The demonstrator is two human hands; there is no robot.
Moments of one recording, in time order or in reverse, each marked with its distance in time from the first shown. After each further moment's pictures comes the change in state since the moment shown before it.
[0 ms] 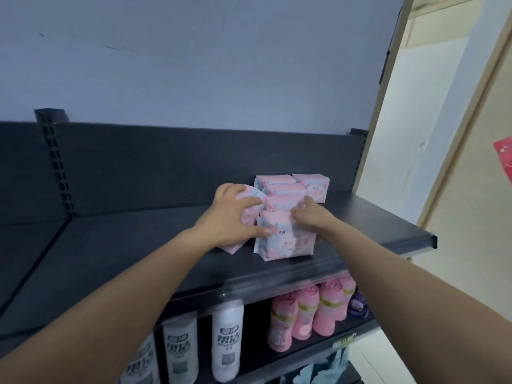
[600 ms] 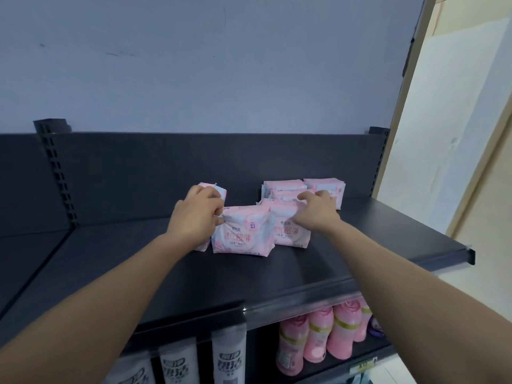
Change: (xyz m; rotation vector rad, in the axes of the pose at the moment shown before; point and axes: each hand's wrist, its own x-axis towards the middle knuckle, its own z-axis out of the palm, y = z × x) left_hand 0.025 -0.050 -0.015 0.424 0.172 -0.152; right_hand 0.062 0.004 0.001 -0.146 0.111 -0.133
